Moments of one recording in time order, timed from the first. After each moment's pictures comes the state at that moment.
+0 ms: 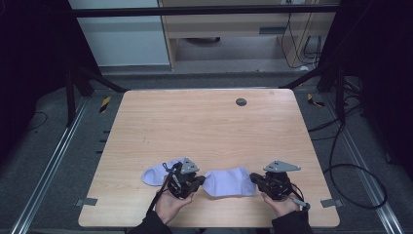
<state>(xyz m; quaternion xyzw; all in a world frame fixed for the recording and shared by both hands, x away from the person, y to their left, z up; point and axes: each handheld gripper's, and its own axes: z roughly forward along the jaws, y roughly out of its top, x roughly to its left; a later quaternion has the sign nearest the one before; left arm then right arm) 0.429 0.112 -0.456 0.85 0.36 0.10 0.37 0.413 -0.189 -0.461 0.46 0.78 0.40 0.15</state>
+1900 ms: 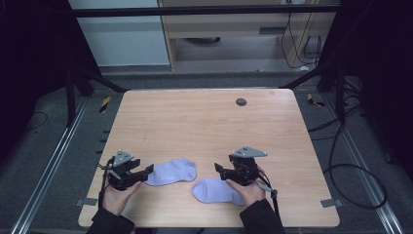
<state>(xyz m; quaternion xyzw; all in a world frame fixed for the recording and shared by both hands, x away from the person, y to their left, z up) 0.447 0.273 -0.457 0.75 0.50 0.20 0.39 0.452 -0.104 -0.449 0.45 0.75 0.46 0.15</state>
